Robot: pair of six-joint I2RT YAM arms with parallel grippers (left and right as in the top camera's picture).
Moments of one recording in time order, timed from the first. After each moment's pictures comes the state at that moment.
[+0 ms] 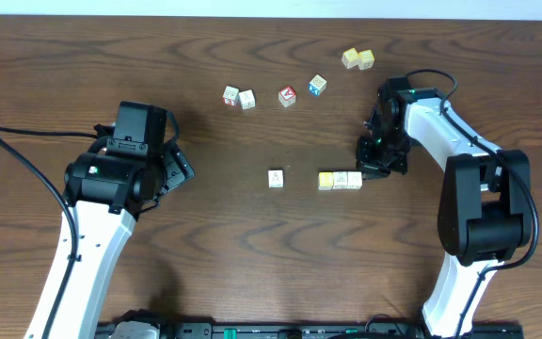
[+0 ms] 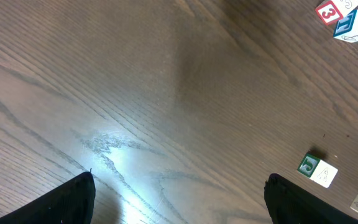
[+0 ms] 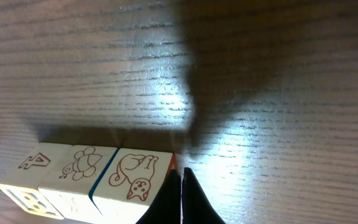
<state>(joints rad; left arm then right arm) -0.17 1.25 1.19 -1.14 -0.17 -0.70 0.13 2.07 1.42 -1.03 -0.26 0.25</state>
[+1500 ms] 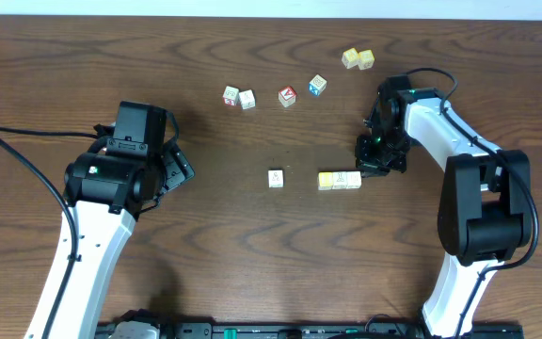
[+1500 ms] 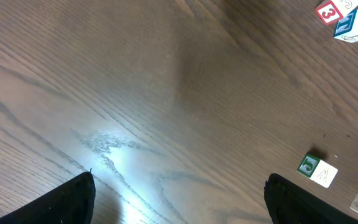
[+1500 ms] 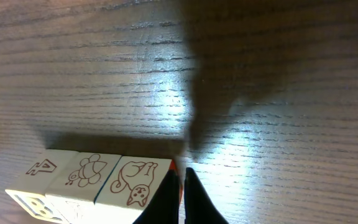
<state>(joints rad) -0.17 1.25 1.19 -1.14 -0.17 -0.70 0.13 2.07 1.42 -1.01 -0.27 0.25</state>
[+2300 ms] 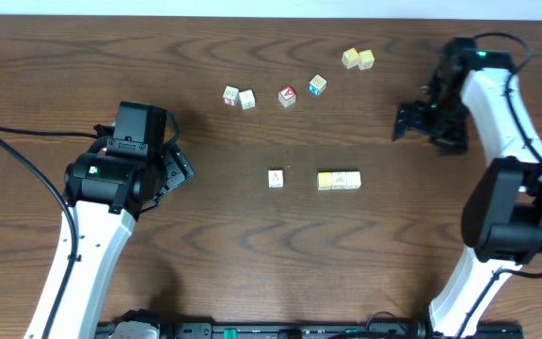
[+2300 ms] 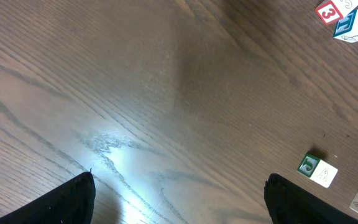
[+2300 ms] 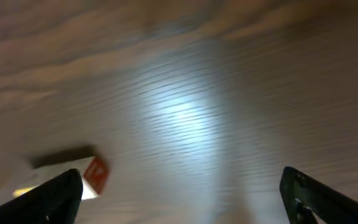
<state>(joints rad) -0.17 1.25 1.19 -1.14 -0.17 -0.70 -0.09 2.07 1.73 -1.29 -0.11 0.24</state>
